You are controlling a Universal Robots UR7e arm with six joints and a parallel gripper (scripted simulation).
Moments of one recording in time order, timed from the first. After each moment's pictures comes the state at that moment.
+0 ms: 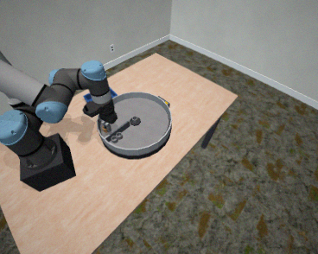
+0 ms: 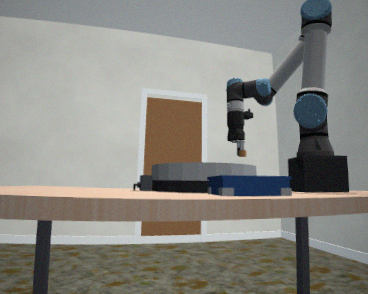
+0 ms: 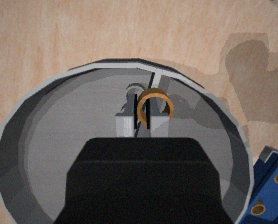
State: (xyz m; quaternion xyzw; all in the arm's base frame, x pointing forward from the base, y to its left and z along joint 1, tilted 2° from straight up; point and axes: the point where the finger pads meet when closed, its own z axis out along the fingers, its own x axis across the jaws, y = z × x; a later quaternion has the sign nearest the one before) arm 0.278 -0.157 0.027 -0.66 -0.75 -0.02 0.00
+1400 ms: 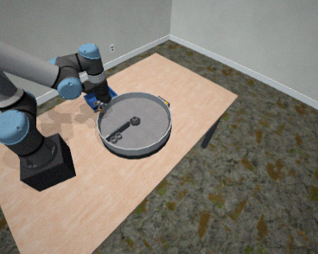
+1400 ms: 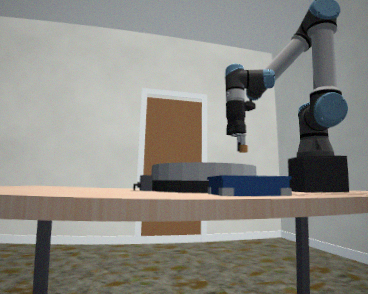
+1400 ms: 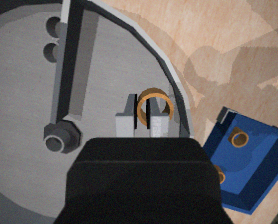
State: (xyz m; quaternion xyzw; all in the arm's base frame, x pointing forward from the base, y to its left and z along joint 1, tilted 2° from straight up) arm 0.350 -0.043 0.032 -0.66 -0.76 -0.02 0.00
